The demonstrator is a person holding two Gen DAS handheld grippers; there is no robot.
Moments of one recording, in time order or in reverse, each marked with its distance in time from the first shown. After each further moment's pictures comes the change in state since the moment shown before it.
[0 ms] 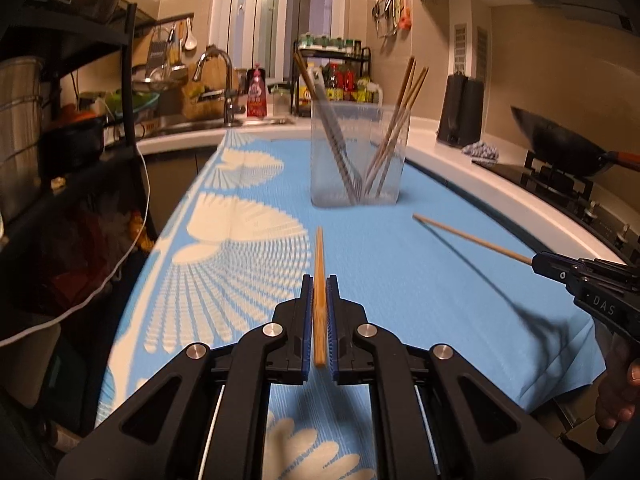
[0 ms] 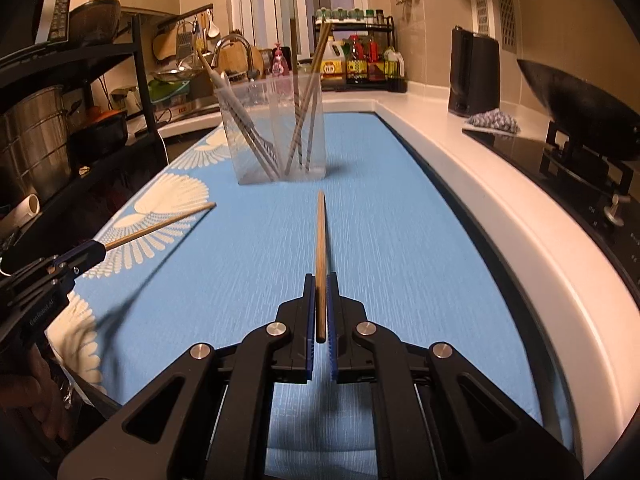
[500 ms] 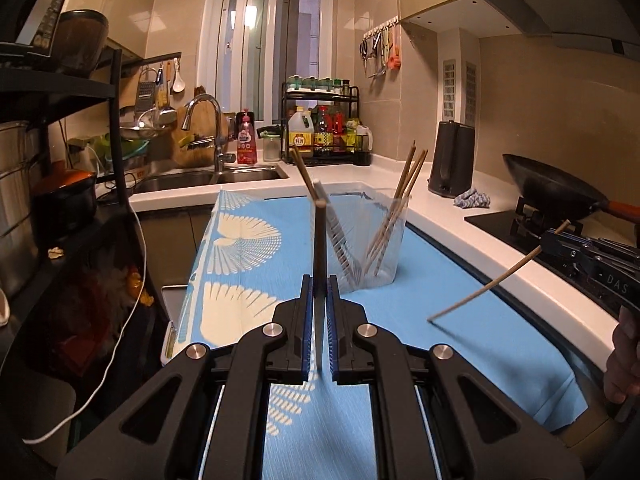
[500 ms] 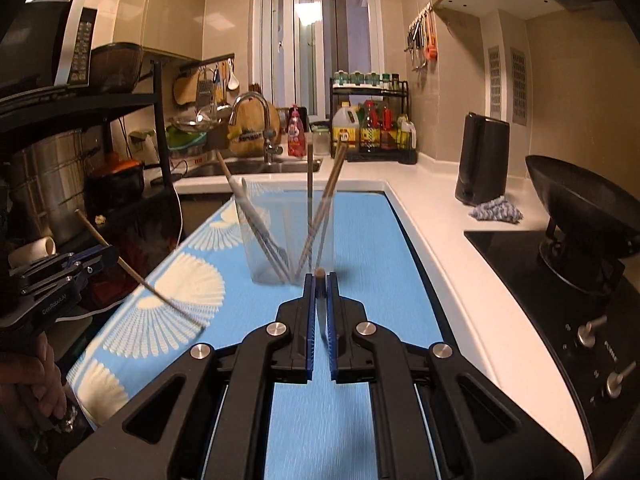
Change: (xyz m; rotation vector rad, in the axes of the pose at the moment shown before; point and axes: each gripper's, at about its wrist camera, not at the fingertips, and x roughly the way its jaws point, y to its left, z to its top) left arm -0.008 0.013 0.094 0.028 -0.087 -0.050; right arm -0.040 0.002 0.098 -0.058 -0.179 0.034
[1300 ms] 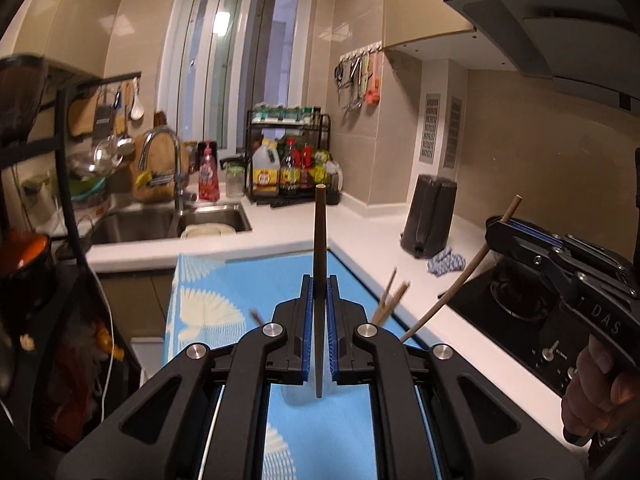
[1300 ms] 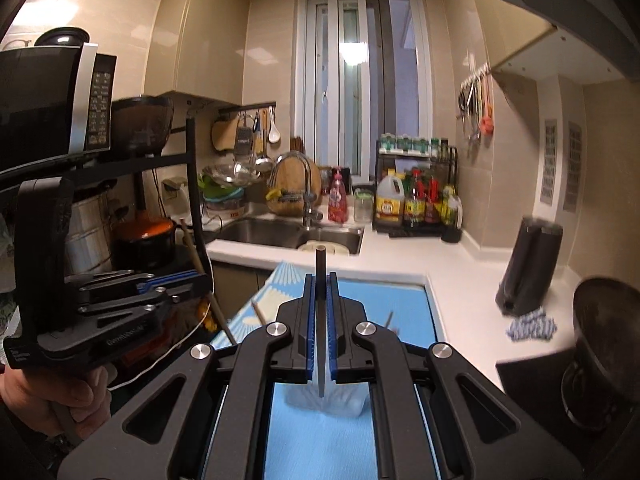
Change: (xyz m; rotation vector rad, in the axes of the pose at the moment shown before) left arm 0.051 -0.015 0.167 0.016 -0.037 -0.122; right arm 0.028 0.030 0.180 -0.094 -0.145 0.134
